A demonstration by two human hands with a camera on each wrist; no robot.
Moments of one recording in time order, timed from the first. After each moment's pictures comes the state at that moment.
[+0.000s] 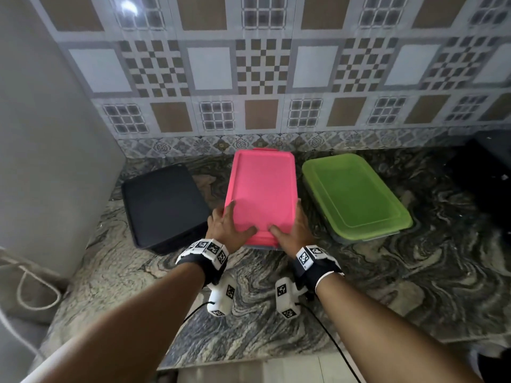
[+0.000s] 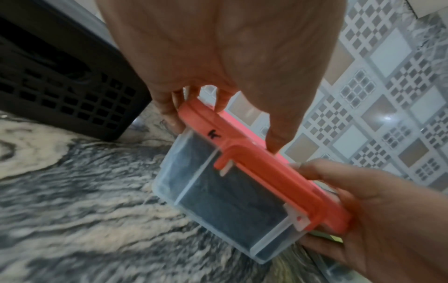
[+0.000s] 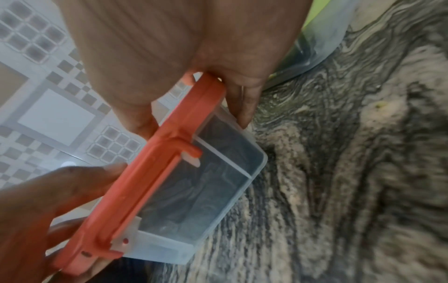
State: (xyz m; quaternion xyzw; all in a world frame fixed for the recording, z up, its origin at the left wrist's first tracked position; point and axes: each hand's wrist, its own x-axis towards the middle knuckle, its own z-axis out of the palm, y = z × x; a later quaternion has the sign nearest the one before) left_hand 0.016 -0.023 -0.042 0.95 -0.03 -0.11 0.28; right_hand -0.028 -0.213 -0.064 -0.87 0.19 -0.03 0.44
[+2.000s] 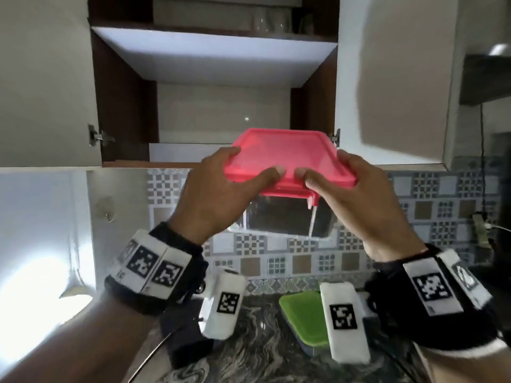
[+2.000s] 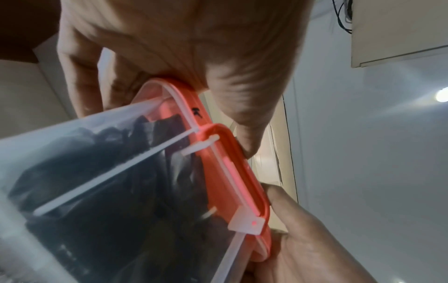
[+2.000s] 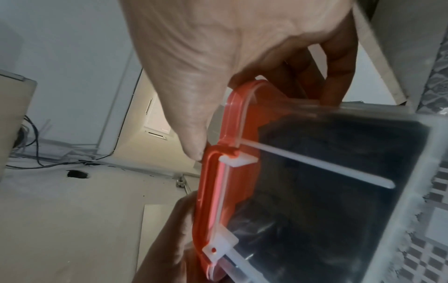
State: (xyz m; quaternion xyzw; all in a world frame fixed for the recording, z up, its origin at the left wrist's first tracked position) left_hand -0.415 0.035 0.493 0.79 -0.29 0.32 0.44; right_hand -0.479 -0.164 0.476 -0.78 -0.06 -0.41 0.47
